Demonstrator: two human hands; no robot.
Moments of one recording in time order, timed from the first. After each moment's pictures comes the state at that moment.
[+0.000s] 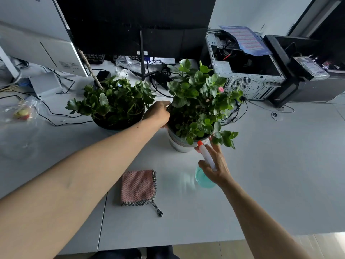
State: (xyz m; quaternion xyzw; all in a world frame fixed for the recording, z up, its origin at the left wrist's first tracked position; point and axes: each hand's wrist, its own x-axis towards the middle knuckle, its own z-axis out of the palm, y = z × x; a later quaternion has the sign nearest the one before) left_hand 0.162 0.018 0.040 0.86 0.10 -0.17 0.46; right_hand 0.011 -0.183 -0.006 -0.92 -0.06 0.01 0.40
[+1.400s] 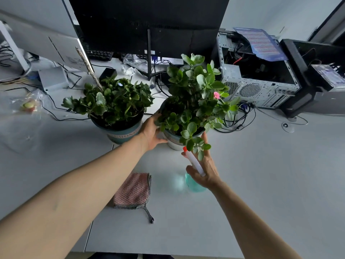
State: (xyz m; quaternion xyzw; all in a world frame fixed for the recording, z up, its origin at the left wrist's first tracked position) left_hand 0.140 0.025 0.003 0.51 0.22 -0.23 0.80; right_hand 0.048 -0.178 -0.030 -0.89 -0.23 0.02 0.40
